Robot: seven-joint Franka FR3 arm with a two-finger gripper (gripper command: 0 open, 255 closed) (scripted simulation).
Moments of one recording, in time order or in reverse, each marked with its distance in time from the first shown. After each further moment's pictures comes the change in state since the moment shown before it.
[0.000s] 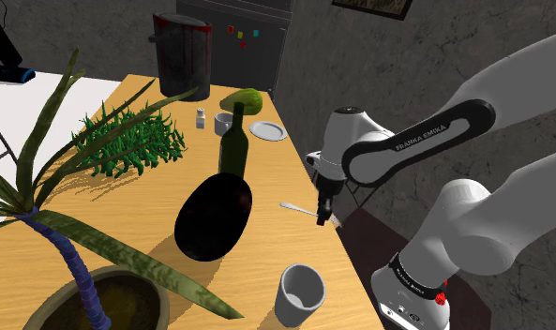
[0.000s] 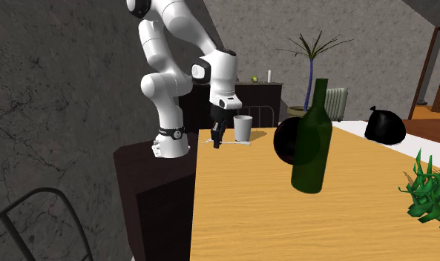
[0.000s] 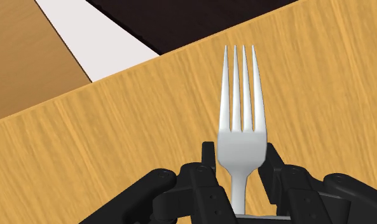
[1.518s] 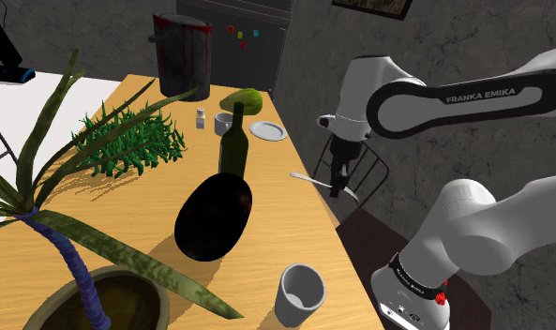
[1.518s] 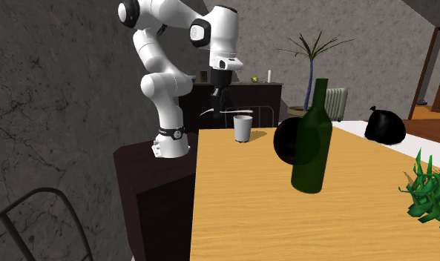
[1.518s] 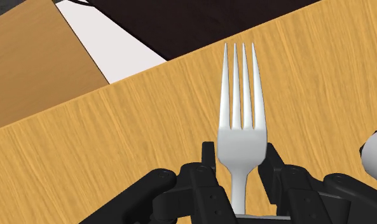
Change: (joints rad) arm -0.007 -0.261 0.012 0.168 -0.011 -0.430 0.024
